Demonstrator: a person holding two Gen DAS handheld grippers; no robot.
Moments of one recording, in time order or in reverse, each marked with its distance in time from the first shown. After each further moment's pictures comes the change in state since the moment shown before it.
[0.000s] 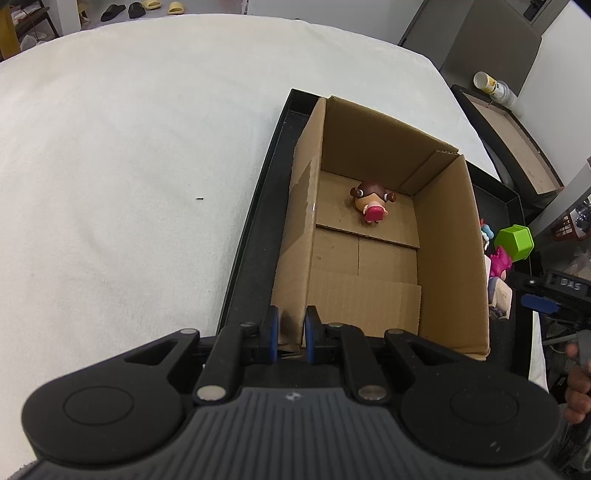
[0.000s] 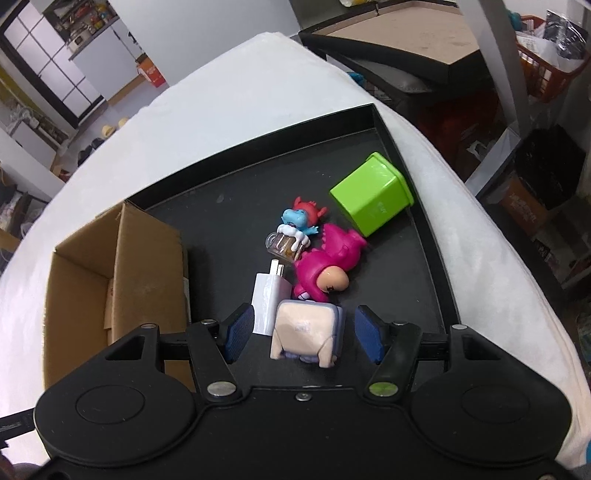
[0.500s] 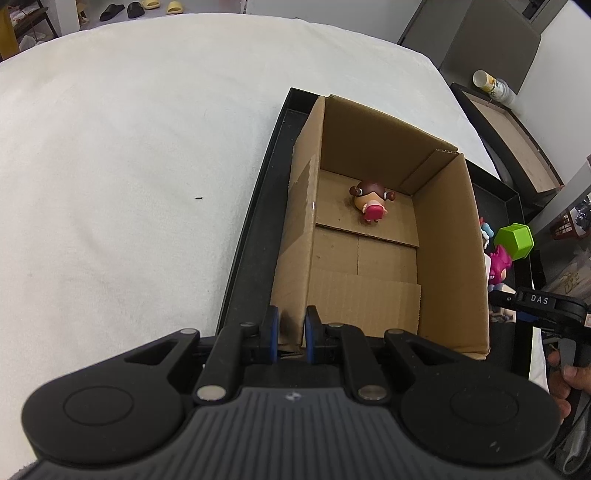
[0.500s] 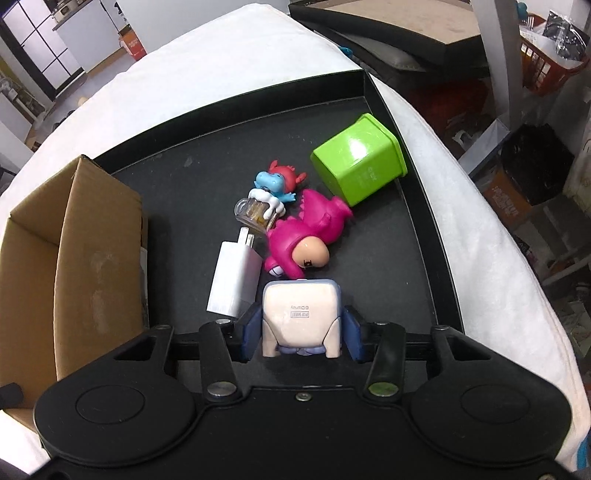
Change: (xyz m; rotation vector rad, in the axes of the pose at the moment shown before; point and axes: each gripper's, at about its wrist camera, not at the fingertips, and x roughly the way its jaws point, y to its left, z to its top) left arm 0.000 -0.001 0.000 0.006 0.002 0.002; right arm 0.023 0.000 -0.014 -0.030 0.052 -0.103
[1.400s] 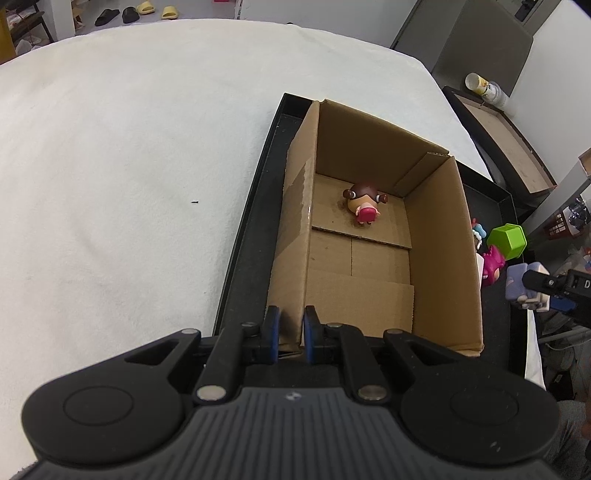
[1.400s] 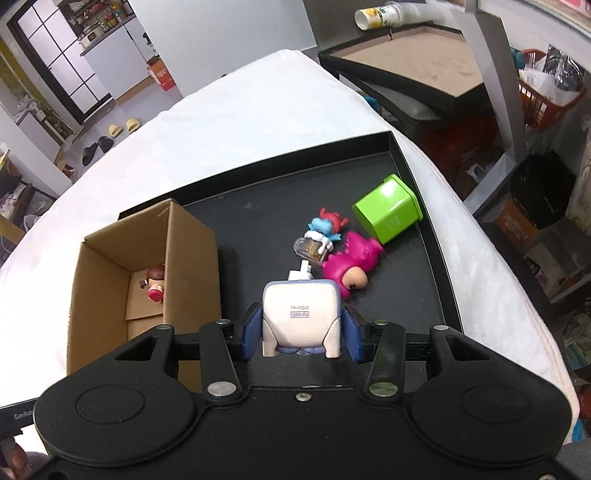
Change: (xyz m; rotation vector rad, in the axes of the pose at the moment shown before) left arm -0.007 0.003 -0.004 0.011 -0.019 -0.019; right arm -0.067 0.024 0.004 -0.010 -0.101 0.082
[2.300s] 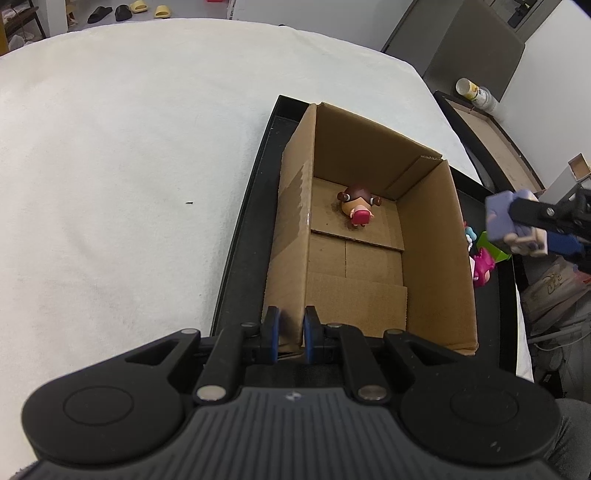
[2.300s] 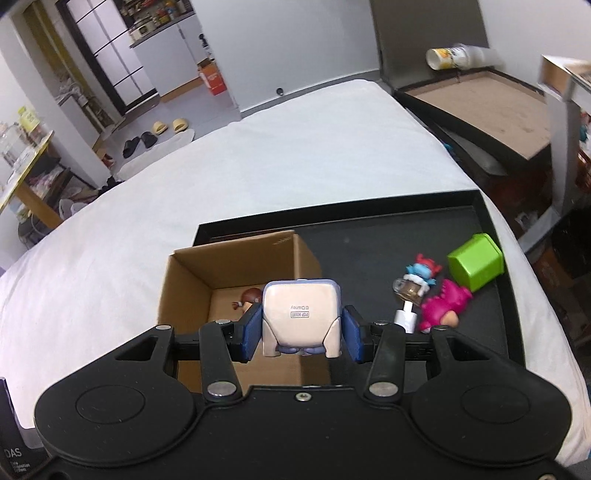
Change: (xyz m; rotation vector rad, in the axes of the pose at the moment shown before) left arm -0.002 0.010 0.001 -0.004 -0.005 -0.052; right arm -0.017 0.093 0.020 -0.126 -0.053 0.075
